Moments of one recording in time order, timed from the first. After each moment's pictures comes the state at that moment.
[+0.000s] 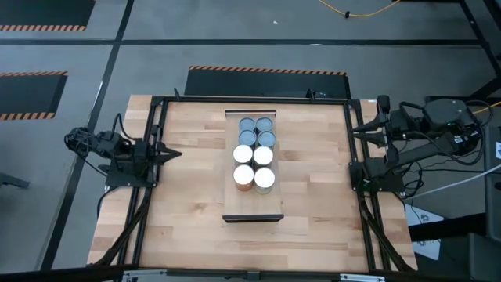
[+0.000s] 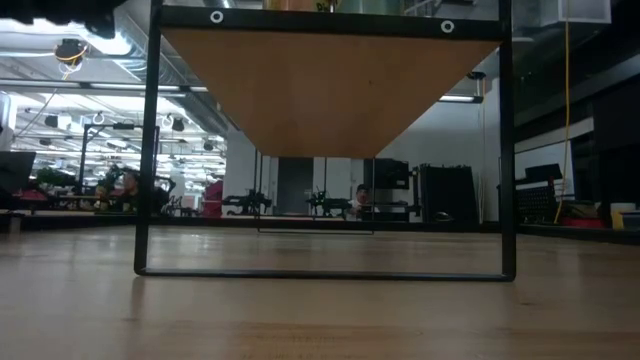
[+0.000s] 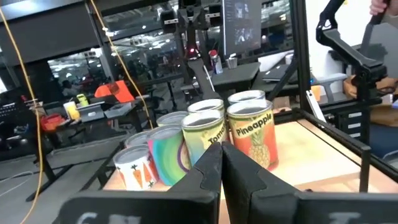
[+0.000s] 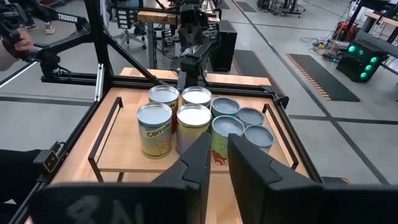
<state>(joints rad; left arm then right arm) -0.36 0.04 0.38 -0.22 -0.38 0.24 0.23 0.65 1.33 -0.97 0.24 -0.01</state>
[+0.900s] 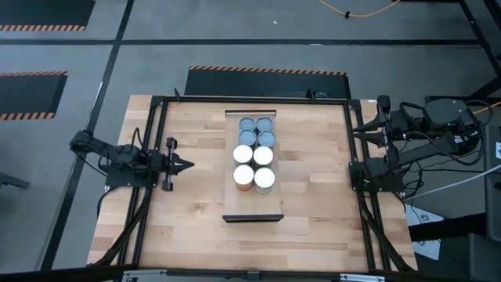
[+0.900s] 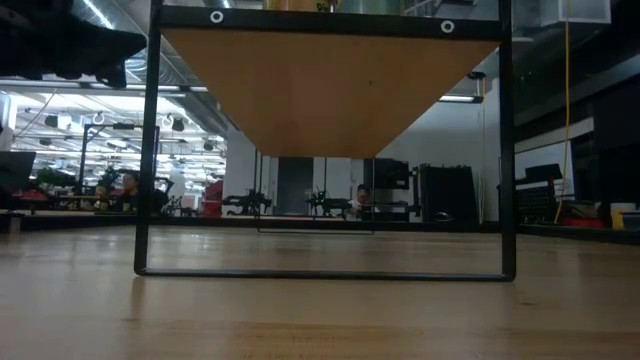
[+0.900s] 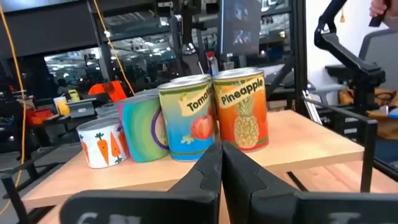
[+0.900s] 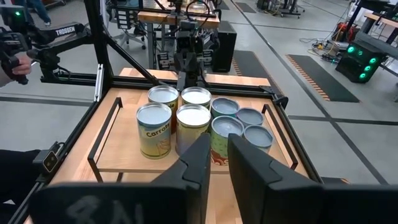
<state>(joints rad) -0.36 0.00 0.03 0.13 -0.36 0.19 0.23 0.65 1.33 -0.97 0.24 -0.01</state>
